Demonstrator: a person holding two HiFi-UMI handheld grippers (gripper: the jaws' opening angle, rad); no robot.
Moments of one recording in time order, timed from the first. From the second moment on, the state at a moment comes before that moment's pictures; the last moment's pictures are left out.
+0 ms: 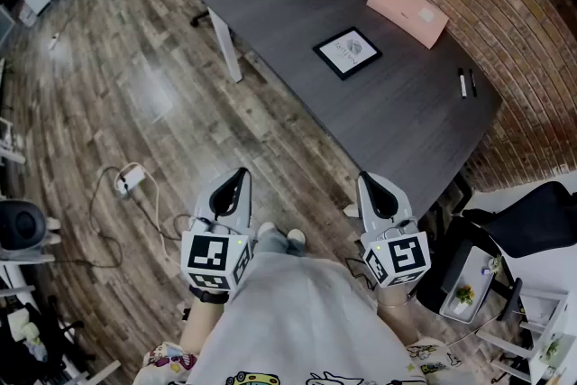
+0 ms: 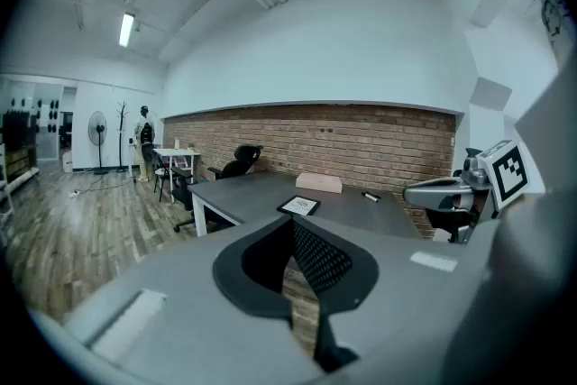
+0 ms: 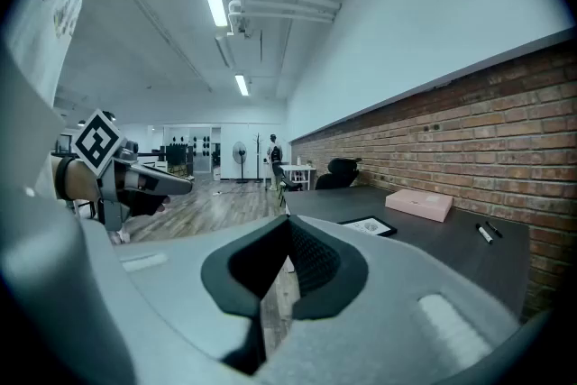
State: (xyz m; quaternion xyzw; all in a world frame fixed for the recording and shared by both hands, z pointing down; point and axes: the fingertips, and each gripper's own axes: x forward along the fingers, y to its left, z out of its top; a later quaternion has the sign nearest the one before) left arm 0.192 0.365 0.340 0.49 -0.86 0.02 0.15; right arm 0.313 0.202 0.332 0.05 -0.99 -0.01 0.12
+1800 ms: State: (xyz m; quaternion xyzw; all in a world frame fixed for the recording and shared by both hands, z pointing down) left arm -0.080 0.374 0.351 0.50 -0.85 -0.01 0.16; right arm 0.047 0.209 0.351 0.04 -0.99 0.05 0.14
